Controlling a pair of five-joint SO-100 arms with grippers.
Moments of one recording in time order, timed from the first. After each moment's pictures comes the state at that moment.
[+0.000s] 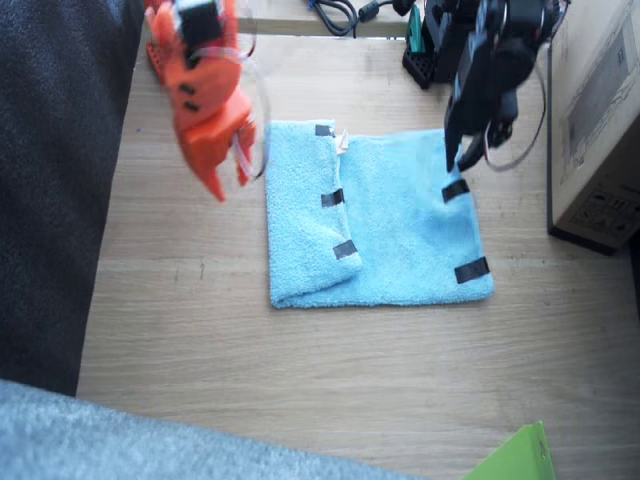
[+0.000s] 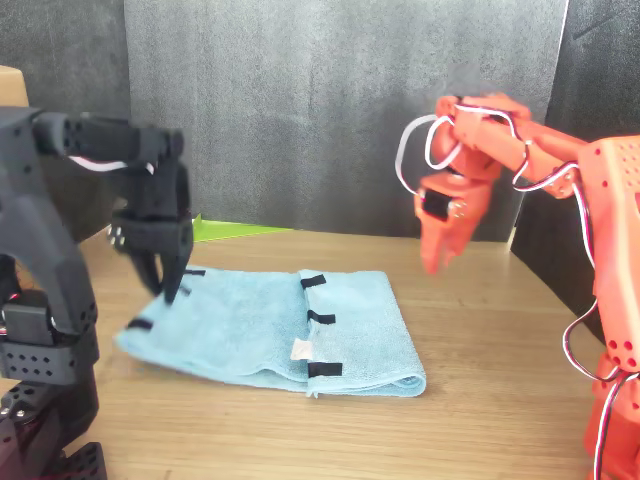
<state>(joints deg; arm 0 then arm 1) 75.8 92.4 101.4 88.7 97.6 110.1 55.8 45.8 107.1 75.1</state>
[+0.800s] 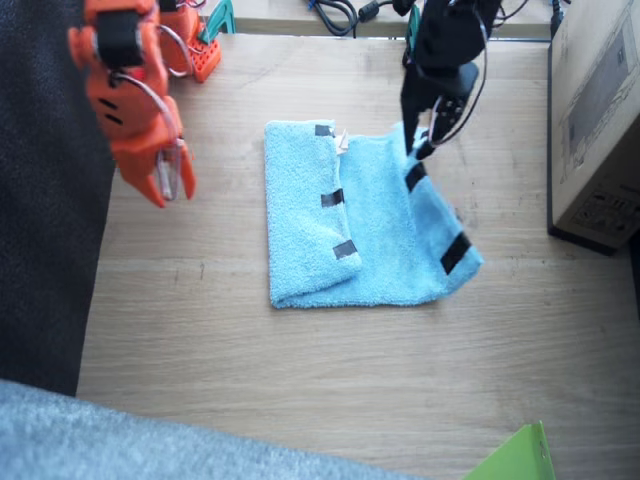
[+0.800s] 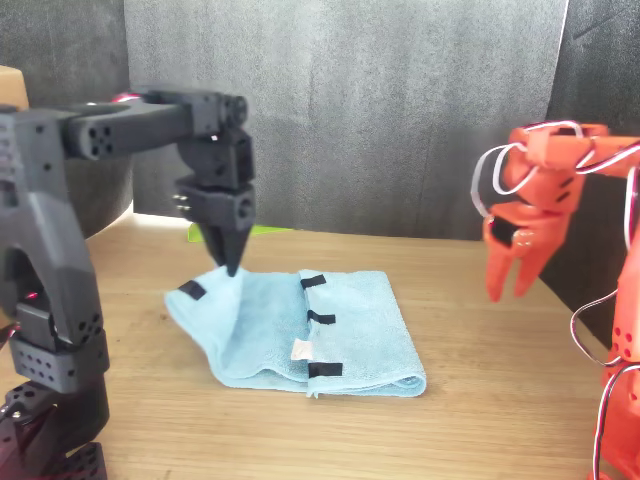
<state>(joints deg) 57.7 78.8 77.3 96.9 98.3 94.0 73.9 79.4 91.4 73.8</state>
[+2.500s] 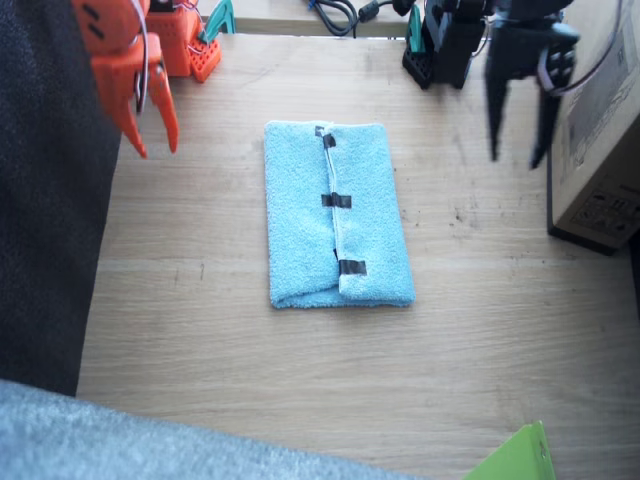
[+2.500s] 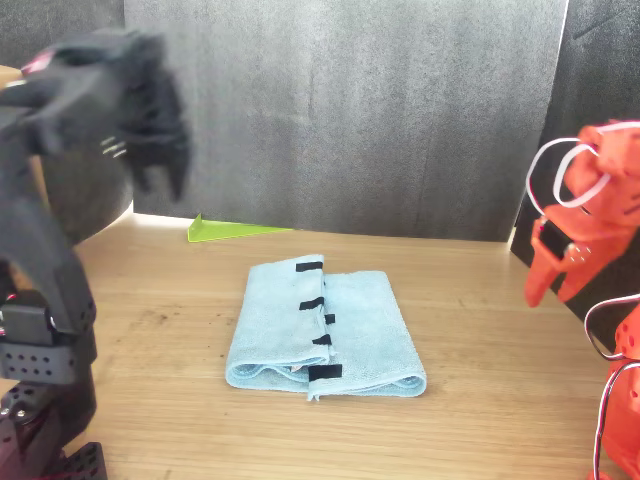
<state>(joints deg) 85.2 106.1 95.4 82.1 101.5 91.2 121.0 123.4 76.7 72.7</state>
